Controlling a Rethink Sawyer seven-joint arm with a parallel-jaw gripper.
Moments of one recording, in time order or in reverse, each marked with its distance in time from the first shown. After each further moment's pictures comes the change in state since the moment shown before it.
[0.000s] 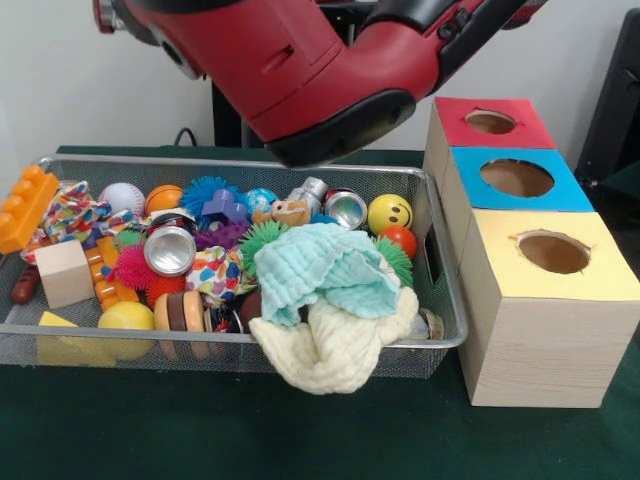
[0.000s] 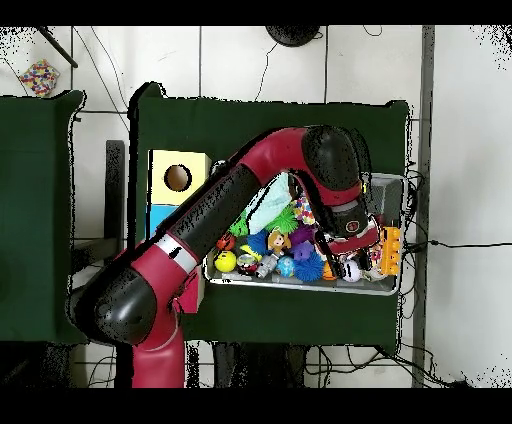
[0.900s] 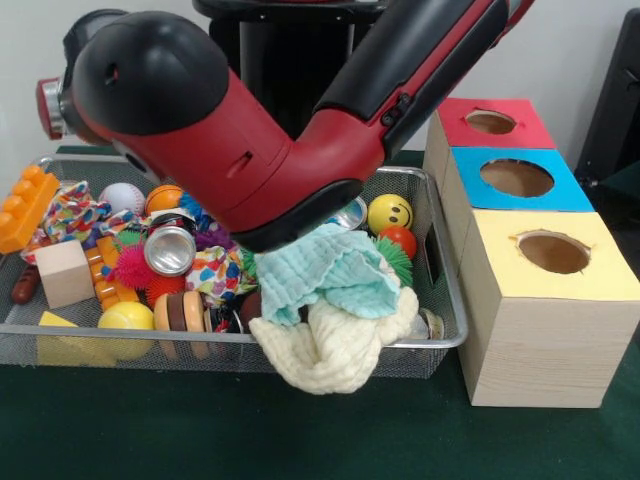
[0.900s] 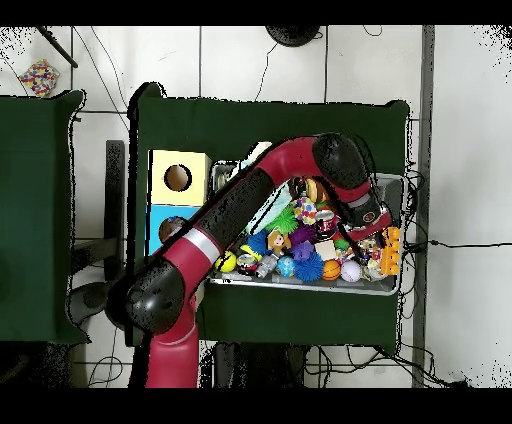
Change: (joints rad) arm -0.065 0.090 0.014 -0.081 0.000 0.243 0.000
